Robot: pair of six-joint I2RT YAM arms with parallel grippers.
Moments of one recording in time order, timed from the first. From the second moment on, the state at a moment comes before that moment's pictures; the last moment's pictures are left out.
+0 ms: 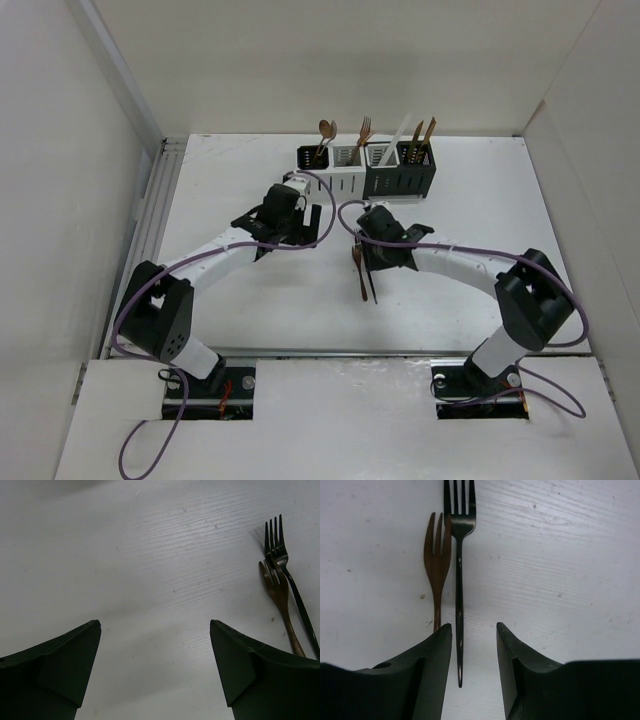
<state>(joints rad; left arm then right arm) -0.55 1.51 0.99 -0.25 -0.10 -0.25 0.72 1.59 1.03 -0.46 0.27 0.42</state>
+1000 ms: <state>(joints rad) -0.55 1.52 1.04 -0.37 -0.17 -0.25 0.63 1.80 1.10 -0.36 0.20 0.42</state>
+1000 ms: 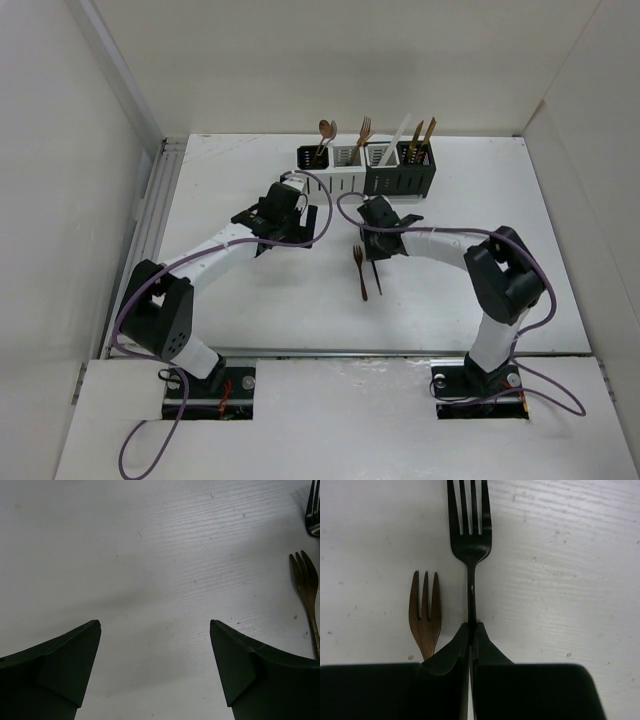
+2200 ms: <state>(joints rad) -0.53 1.48 0.99 -0.34 -0.21 -0.25 0.56 2.25 1.66 0.66 0.60 0.15</state>
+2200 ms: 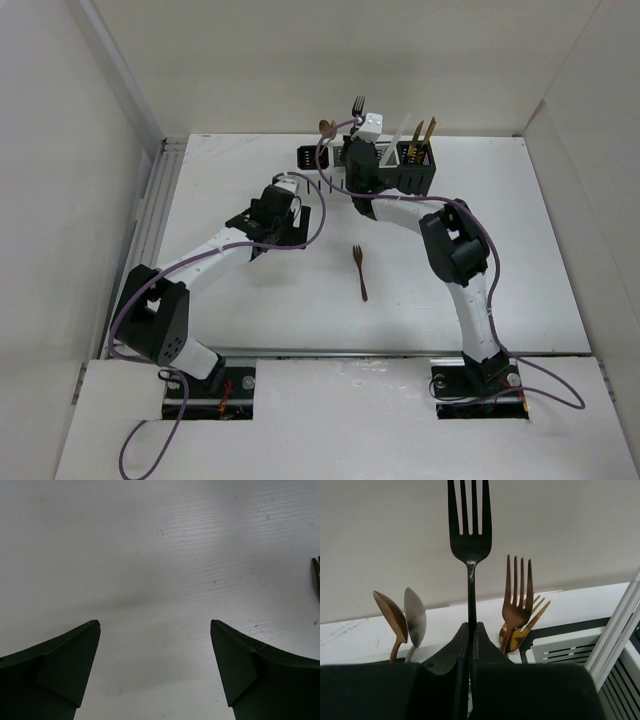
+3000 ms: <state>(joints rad) -0.53 1.48 0.98 -0.34 -0.31 -0.25 0.73 1.65 1.31 -0.20 0.29 0.27</state>
